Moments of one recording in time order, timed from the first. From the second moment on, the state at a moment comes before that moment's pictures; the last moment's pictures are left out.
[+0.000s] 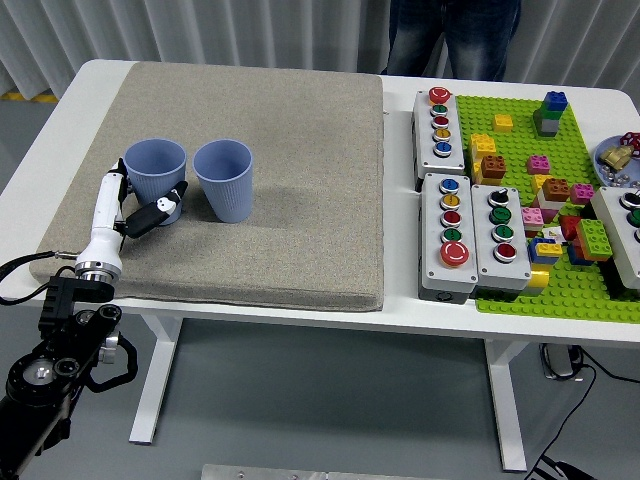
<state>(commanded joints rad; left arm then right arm) -0.29 0.11 -1.34 -0.91 1.40 0.28 -0.41 0.21 -0.13 0.98 0.18 -0.26 0.18 -0.26</state>
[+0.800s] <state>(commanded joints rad) -0.22 0.13 -1.35 -1.00 1.39 0.26 -0.40 0.21 -0.13 0.98 0.18 -0.27 0.18 -0.26</state>
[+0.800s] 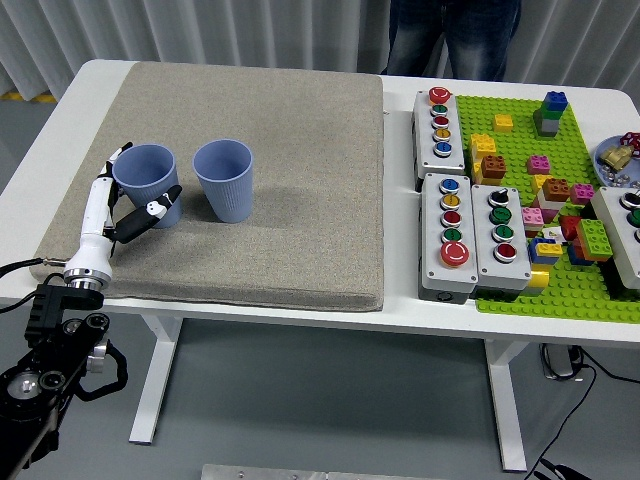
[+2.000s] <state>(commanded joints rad) 0.03 0.25 -1.49 -1.33 1.38 0.23 -0.39 0.21 -0.13 1.01 0.18 -0.29 0.18 -0.27</state>
